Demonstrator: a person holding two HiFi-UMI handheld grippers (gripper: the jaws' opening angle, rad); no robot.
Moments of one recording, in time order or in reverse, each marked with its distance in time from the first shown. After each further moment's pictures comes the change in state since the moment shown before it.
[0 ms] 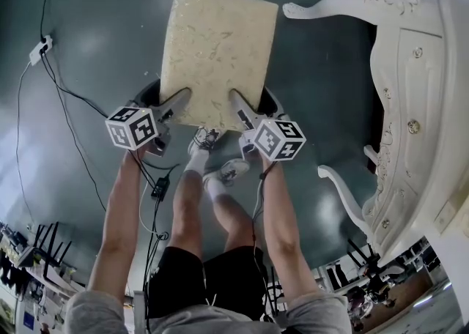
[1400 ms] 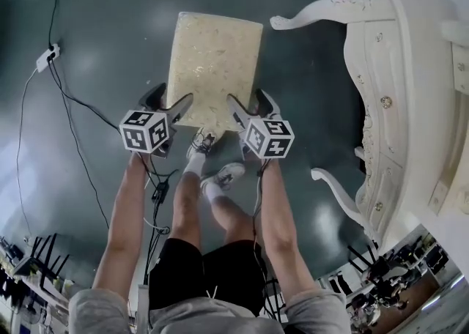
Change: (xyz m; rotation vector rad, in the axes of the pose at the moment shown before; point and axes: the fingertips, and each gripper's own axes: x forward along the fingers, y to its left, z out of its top) left arm -0.040 -0.046 0.013 0.204 -0.005 0.096; right arm -0.043 0.035 0.018 -0.217 0.033 -0.093
